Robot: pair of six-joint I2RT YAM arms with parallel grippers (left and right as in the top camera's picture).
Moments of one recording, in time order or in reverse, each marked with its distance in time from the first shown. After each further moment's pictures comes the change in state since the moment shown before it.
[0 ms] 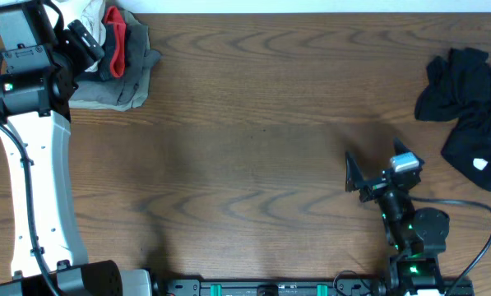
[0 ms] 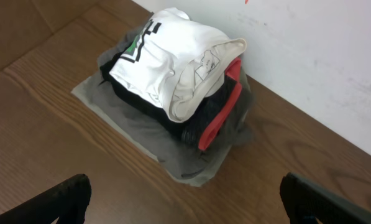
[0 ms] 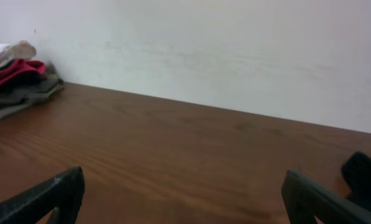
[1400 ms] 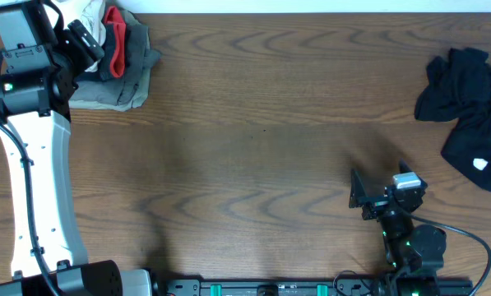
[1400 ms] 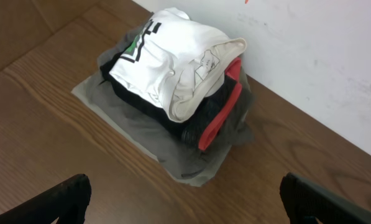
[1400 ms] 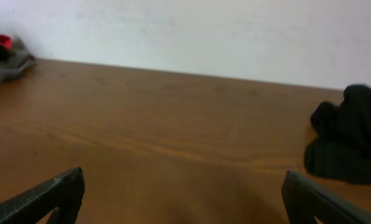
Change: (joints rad) left arm 0.000 0.000 0.000 0.000 0.000 0.000; right arm -0.002 -0.439 -0.041 -0.510 0.106 0.000
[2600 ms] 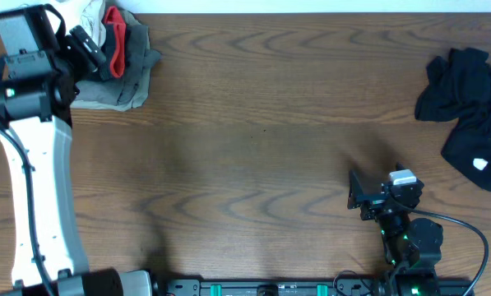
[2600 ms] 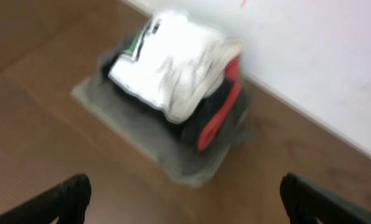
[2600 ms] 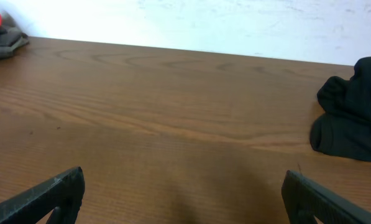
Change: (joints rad) left arm -0.010 -0.059 -0.078 0.064 0.000 0.004; right arm 0.000 0.073 0.000 0.000 0.003 0.000
